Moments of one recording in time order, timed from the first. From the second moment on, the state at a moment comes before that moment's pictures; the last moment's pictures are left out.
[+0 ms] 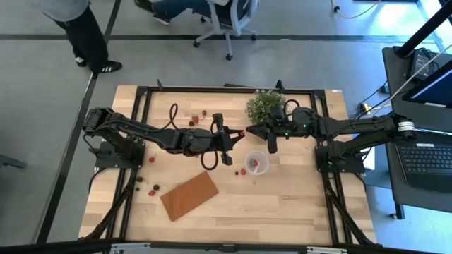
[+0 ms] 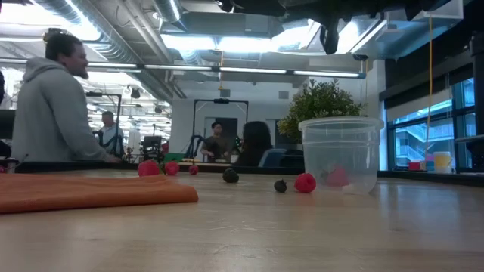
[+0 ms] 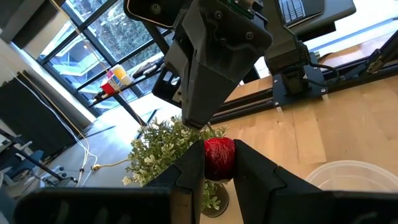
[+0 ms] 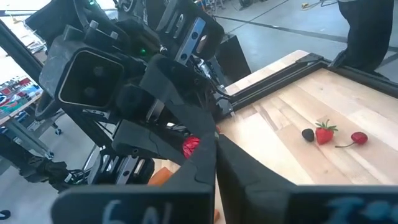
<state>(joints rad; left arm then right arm) -0.14 1.57 1.13 0.26 -0.56 0.43 -0.06 1.12 0.76 0.25 -0.02 0.48</state>
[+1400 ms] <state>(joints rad) -0.15 1.57 1.13 0.12 -0.56 0.10 0.09 1.12 0.72 -0.28 -0.02 0.19</state>
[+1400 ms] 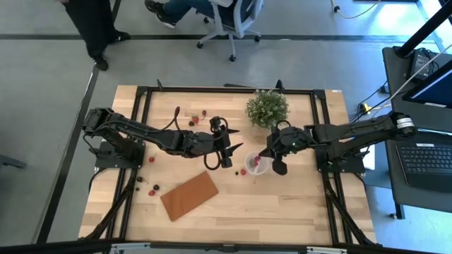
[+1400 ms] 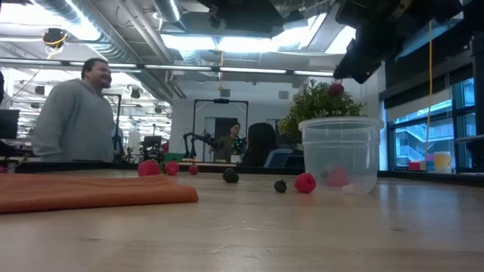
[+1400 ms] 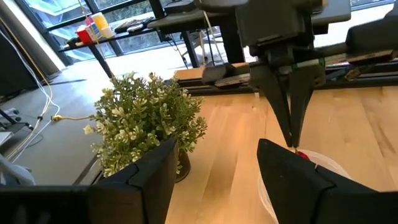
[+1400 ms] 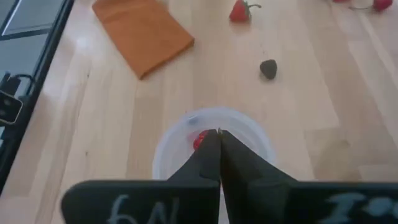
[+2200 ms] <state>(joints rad) -0.15 1.57 1.13 0.12 -0.56 0.10 0.10 1.12 0.55 -0.15 -0.02 0.20</state>
